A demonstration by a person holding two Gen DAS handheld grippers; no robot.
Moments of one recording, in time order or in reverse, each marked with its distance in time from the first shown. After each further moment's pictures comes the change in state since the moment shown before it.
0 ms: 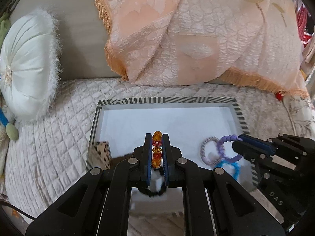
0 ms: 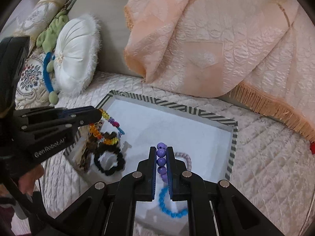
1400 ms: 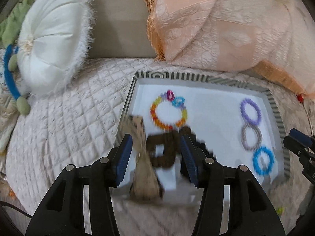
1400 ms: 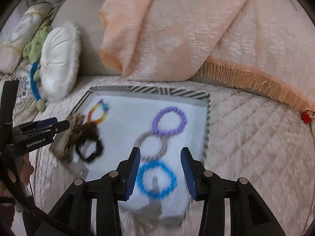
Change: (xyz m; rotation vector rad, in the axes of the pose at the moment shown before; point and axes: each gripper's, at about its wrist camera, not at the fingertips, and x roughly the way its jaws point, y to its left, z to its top) left arm 0.009 0.048 -0.057 -0.092 0.011 0.114; right arm -0.030 -0.019 -0.062 0.092 -0.038 -0.083
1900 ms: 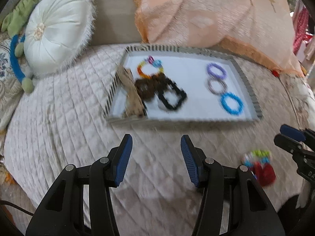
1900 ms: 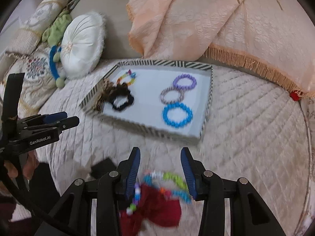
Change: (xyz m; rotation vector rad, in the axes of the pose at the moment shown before) left arm -0.076 -0.008 -0.096 0.041 0.028 -0.105; right arm -0.076 0.037 -0.089 -0.040 0.041 0.022
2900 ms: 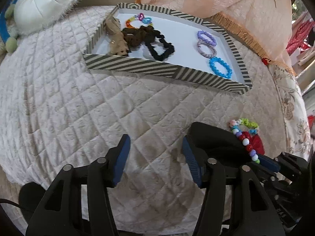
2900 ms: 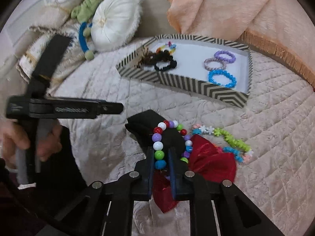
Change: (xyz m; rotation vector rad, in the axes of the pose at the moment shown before) left arm 0.024 -0.001 -0.048 -0.108 0.177 -0.171; right arm 0.012 0.040 -0.063 -0.085 0.061 0.181
